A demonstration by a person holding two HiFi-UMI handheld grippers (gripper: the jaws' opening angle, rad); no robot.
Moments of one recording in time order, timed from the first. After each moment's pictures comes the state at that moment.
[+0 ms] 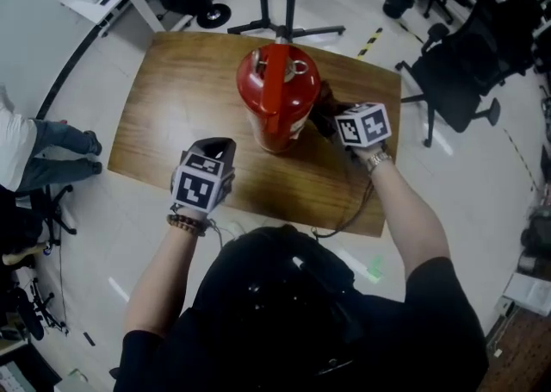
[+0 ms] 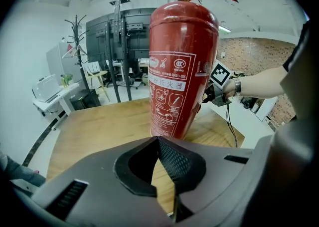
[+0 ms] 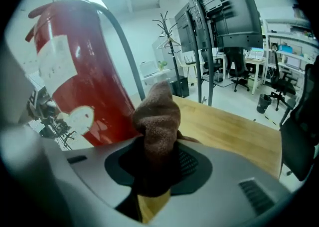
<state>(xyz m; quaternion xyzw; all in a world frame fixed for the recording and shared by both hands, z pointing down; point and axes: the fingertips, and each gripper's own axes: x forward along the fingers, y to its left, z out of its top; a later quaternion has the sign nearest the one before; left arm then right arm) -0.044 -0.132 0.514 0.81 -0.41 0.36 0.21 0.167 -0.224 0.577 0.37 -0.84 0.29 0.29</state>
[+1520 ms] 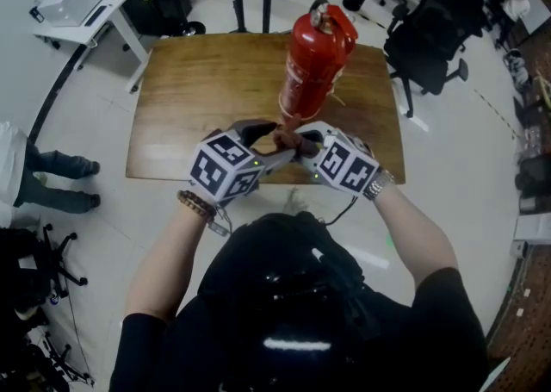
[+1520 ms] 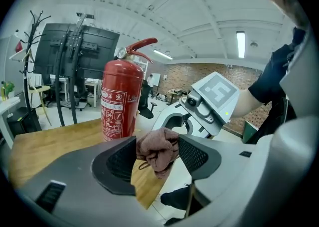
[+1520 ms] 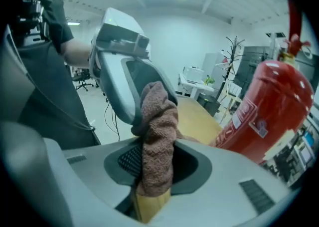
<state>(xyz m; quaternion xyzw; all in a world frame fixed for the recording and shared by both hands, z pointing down) -0.038 -0.031 0.433 0.95 -0.11 0.23 0.16 -0.040 -0.027 0.486 0.25 -0.88 0.03 0.40</state>
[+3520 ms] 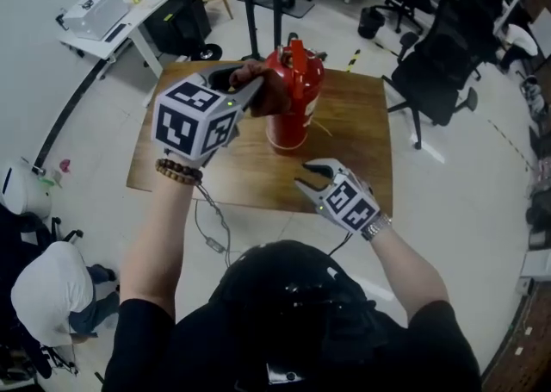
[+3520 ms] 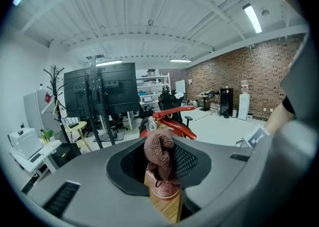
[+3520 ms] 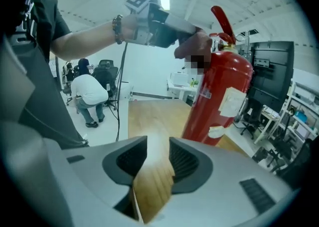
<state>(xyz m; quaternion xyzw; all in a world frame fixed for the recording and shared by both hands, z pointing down) -0.005 -0.148 0.270 0.93 -0.31 0.20 0.04 0.051 -0.006 0.478 0.31 -0.88 0.07 0.34</state>
